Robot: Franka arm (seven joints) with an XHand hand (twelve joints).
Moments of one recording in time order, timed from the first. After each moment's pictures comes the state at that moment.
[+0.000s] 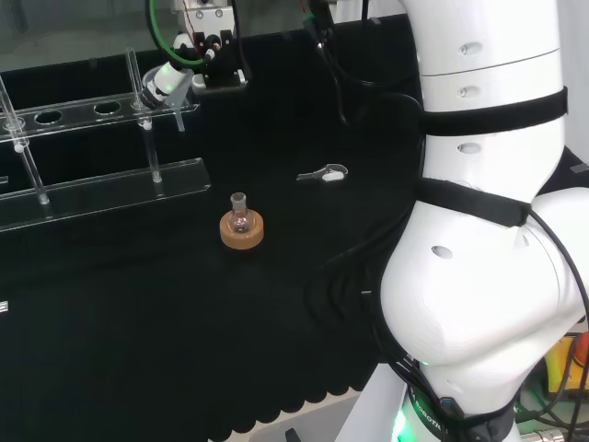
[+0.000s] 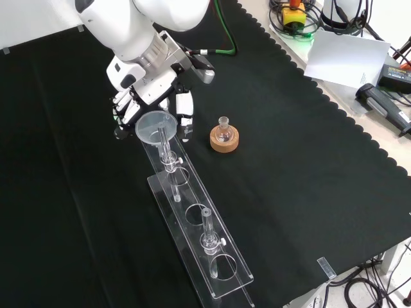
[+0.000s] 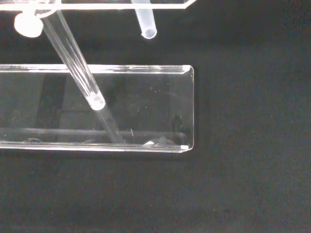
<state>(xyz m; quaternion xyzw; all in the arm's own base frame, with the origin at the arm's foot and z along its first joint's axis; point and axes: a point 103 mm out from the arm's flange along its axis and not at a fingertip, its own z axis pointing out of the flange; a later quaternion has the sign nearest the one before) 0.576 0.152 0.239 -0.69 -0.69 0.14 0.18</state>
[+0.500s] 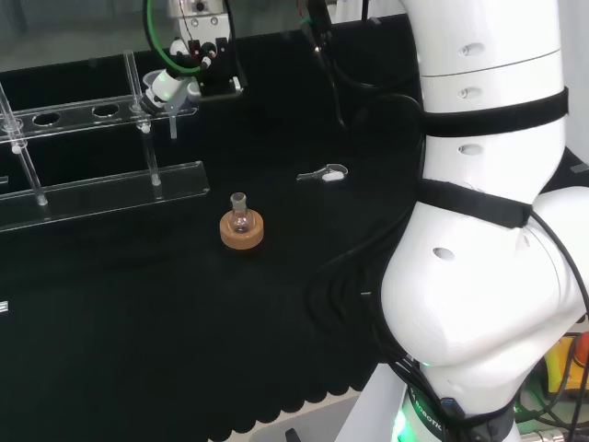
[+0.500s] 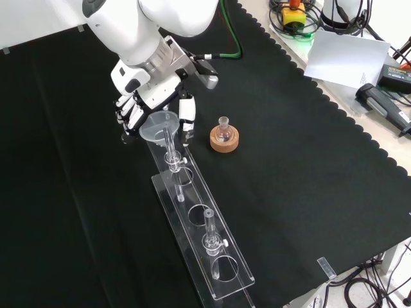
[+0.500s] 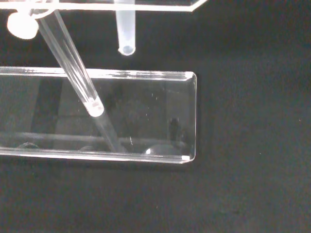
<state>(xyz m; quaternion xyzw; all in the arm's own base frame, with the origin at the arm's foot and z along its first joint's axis) 0.573 0.161 0.230 -0.70 -0.69 0.14 0.17</state>
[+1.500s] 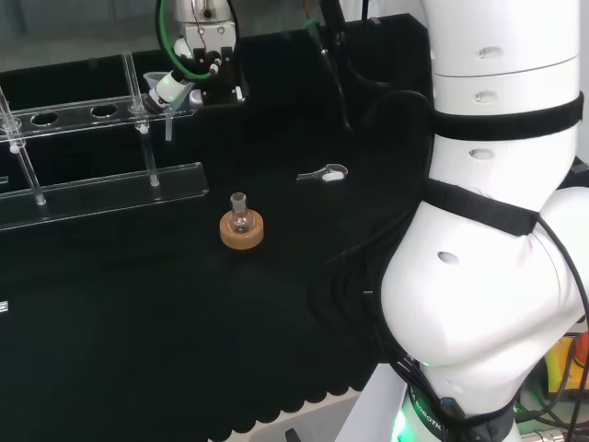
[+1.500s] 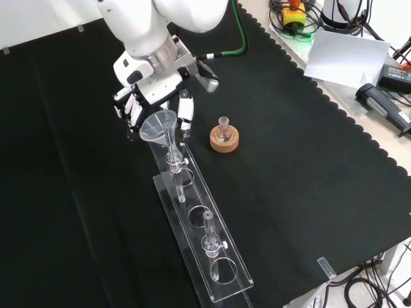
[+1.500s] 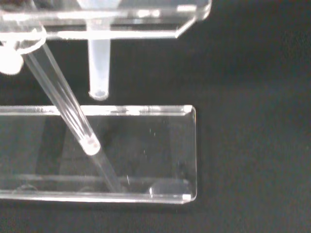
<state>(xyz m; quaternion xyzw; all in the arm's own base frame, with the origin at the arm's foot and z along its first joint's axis) 0.575 0.156 0.228 -0.71 -0.68 0.08 0.14</state>
